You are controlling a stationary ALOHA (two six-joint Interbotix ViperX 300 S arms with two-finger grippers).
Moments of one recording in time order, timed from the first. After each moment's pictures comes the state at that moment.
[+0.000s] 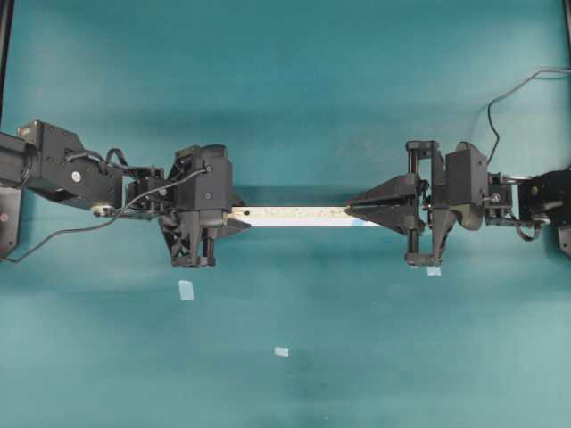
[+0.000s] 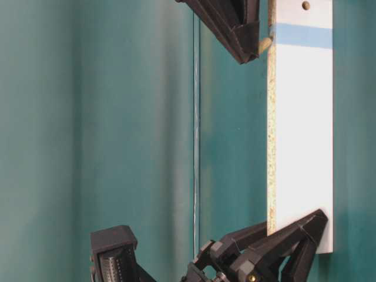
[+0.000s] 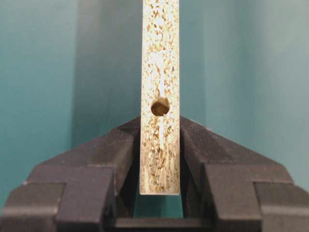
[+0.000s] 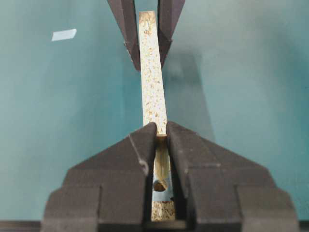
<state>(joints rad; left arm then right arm) 0.00 0.13 0.84 -0.06 -0.21 0.07 0.02 0.15 1.14 0.08 -1.16 0.18</state>
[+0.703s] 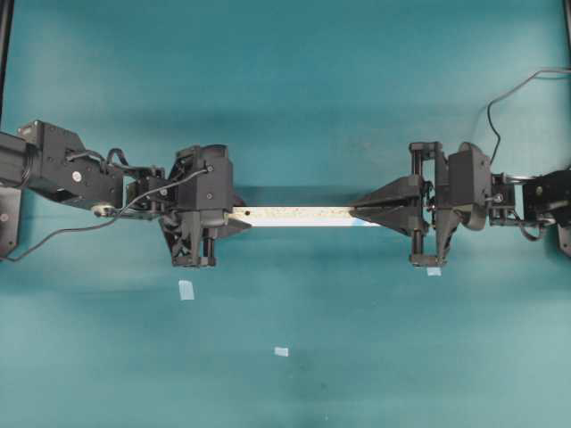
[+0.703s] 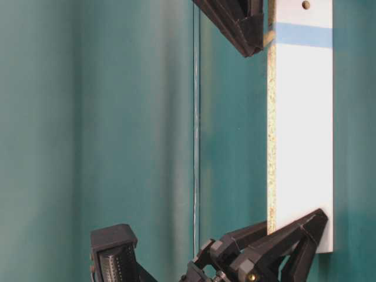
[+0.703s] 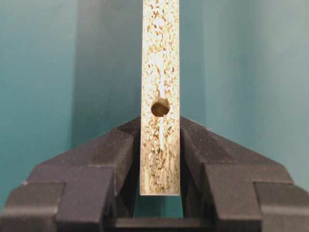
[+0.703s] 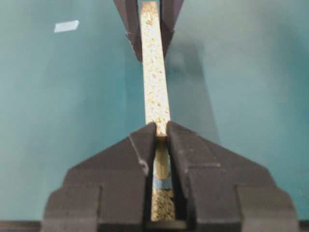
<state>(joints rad) 0.00 0.13 0.84 -0.06 -0.20 0.07 0.02 0.13 1.16 0.08 -1.10 0.18</state>
